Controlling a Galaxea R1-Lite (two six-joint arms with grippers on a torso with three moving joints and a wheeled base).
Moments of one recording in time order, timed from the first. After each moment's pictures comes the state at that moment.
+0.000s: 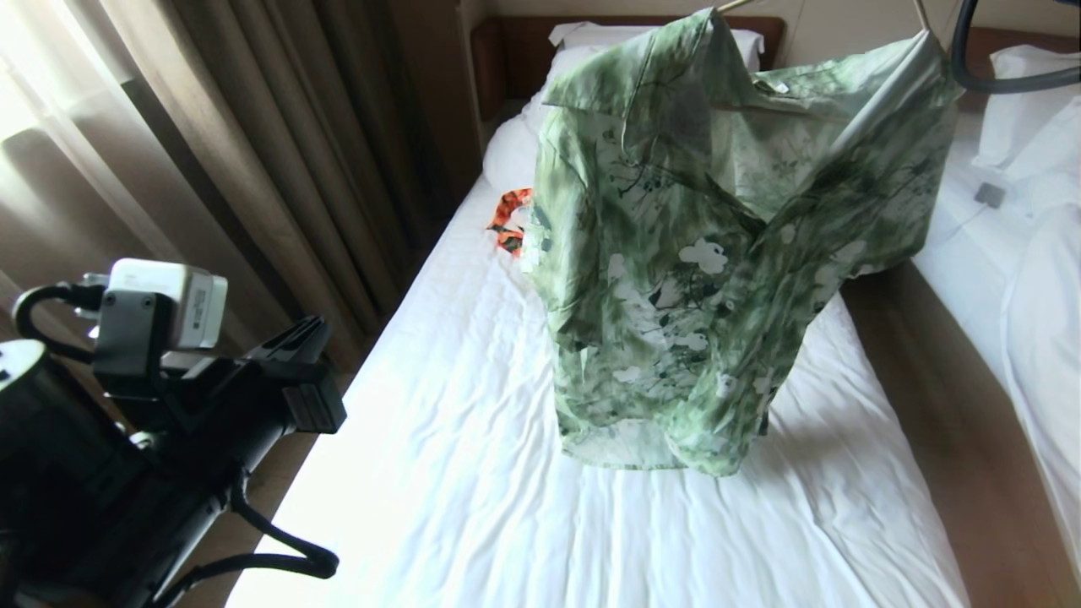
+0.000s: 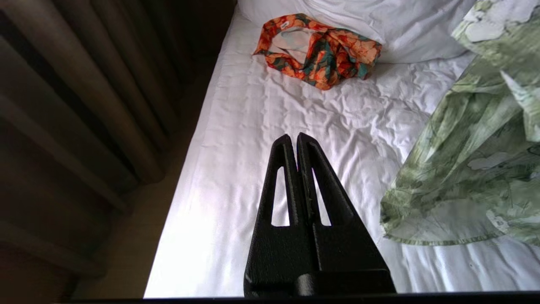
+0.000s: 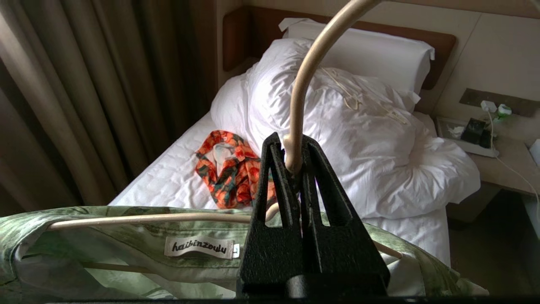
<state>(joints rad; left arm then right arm) -0.58 1.33 -0.34 -1.09 0.53 0.17 0.35 1.70 -1.96 -0.06 -0.10 -0.14</state>
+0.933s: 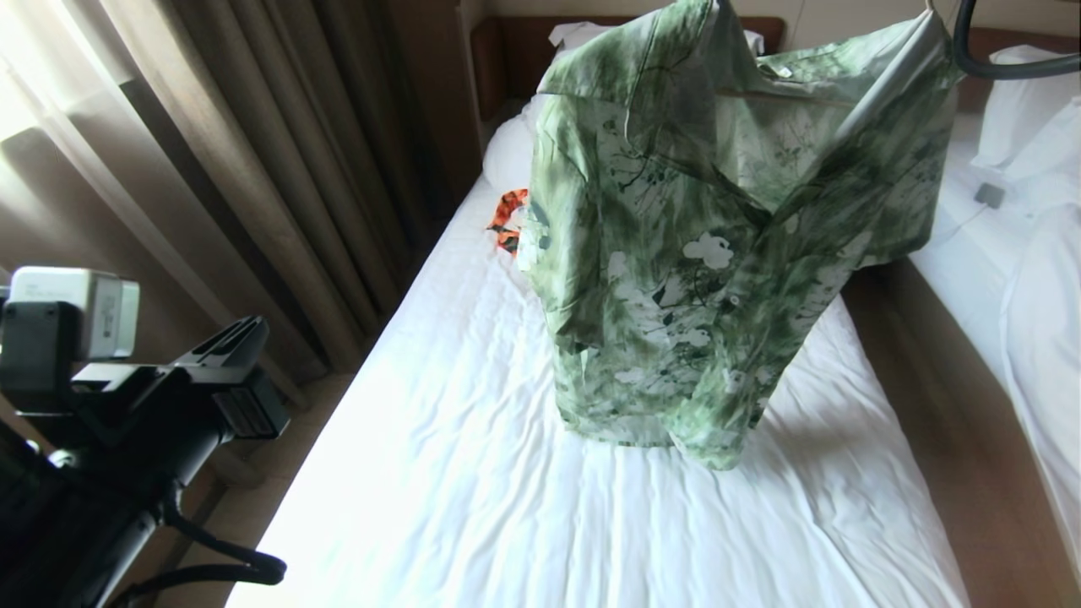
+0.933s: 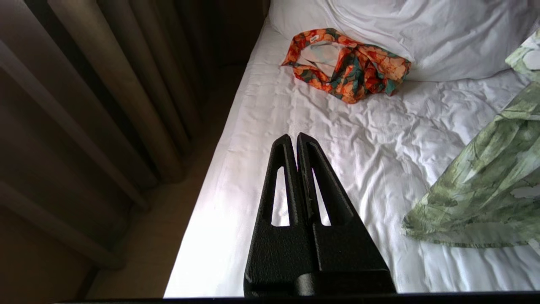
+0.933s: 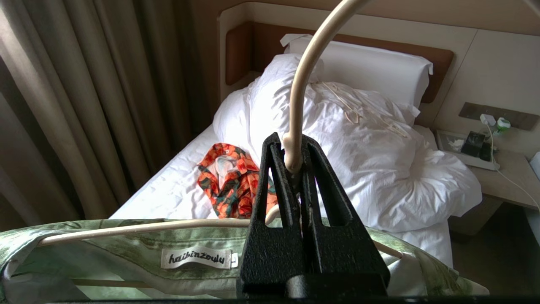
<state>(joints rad) -0.51 1.25 -0.30 -1.09 0.54 0.17 0.37 1.69 -1.96 -0.10 -0.11 -0.15</state>
